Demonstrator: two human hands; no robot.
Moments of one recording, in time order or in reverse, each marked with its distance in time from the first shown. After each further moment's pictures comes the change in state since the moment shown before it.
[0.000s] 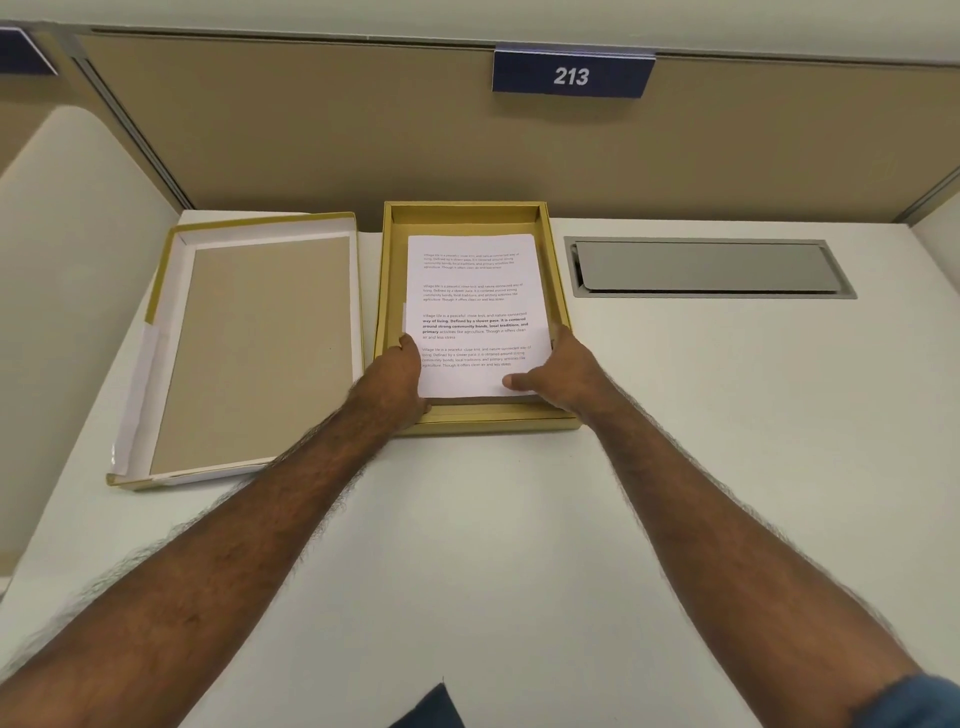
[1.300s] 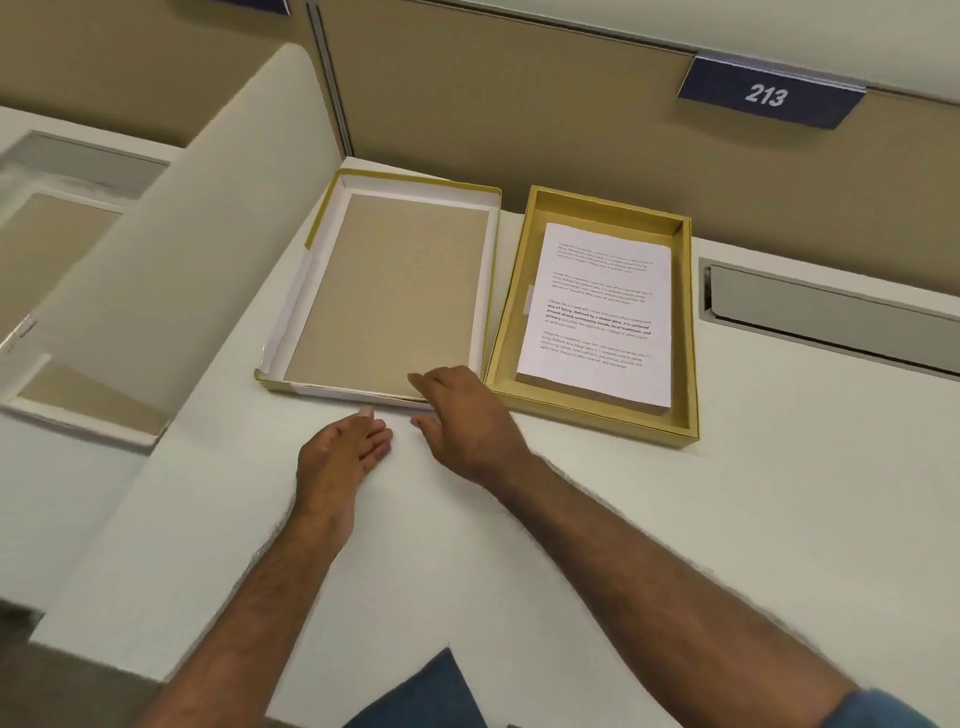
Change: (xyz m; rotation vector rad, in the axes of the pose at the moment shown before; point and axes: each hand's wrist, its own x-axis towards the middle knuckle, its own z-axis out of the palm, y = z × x) left_hand -0.166 -0.138 0.059 -1.760 0.513 -0.654; right_hand -0.119 -0.097 0.190 -0.539 -0.217 -0.846
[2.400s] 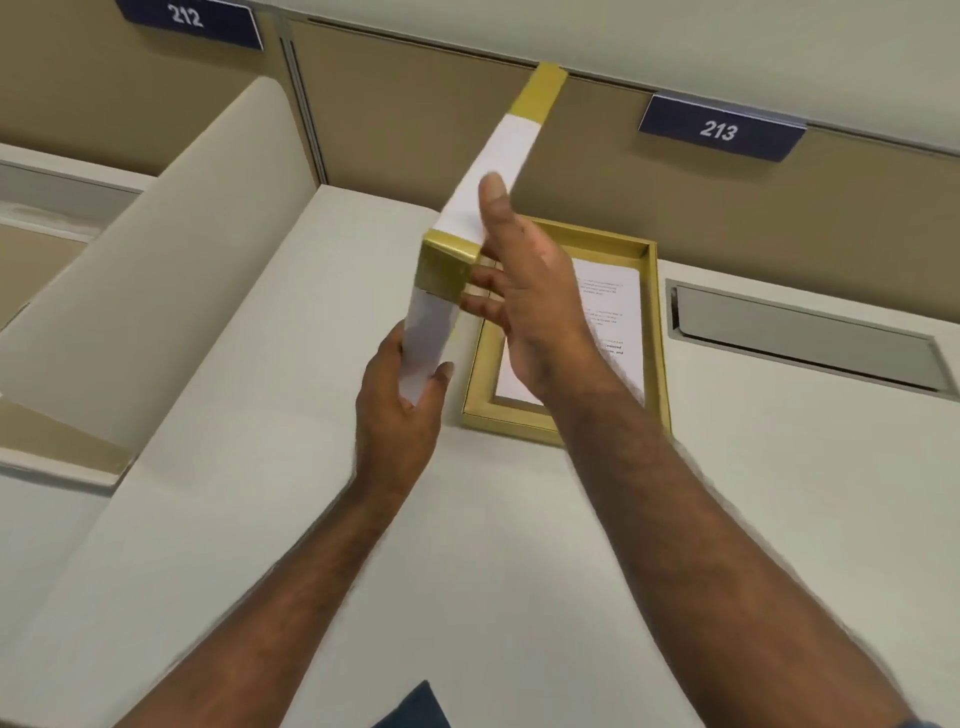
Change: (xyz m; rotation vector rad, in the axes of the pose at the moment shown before) left_hand -0.011 0.030 0.101 0.462 -0.150 0.868; right_hand 0.039 -0.023 -0.166 1.404 0.408 0.324
